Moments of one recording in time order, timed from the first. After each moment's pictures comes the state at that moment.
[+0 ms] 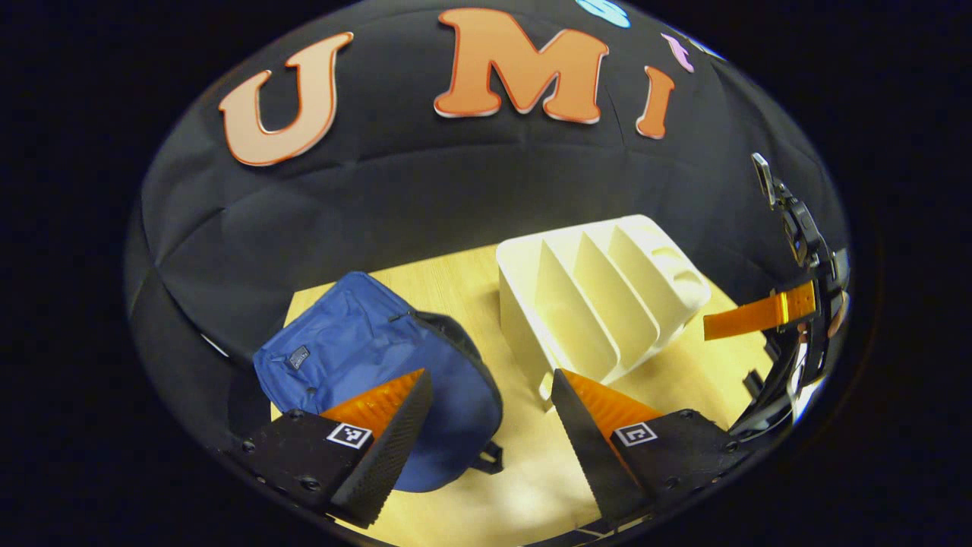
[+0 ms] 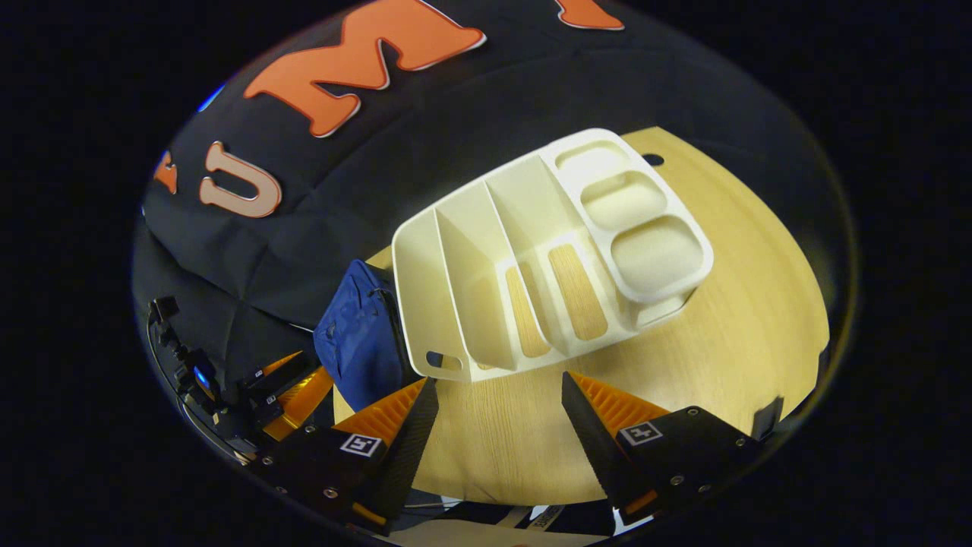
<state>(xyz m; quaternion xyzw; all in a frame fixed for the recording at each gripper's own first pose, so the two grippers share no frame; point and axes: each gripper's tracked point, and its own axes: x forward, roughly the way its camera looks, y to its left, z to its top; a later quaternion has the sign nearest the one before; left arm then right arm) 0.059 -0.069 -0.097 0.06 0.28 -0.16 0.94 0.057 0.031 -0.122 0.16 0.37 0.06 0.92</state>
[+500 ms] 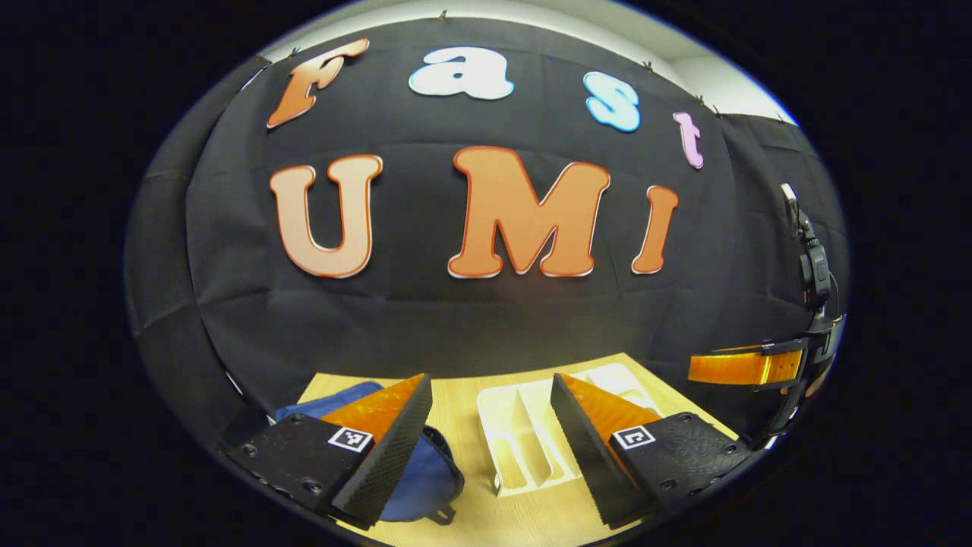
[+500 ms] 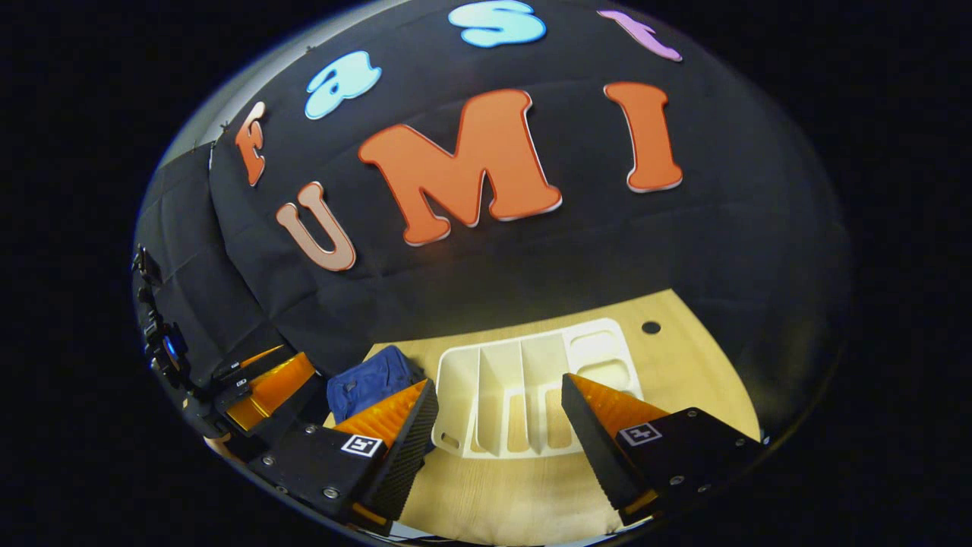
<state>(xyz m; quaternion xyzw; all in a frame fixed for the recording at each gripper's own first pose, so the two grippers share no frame) 0.055 -0.075 0.025 0.00 0.07 -0.13 0.99 0.043 -0.002 0.050 0.04 0.12 0.06 0.99</state>
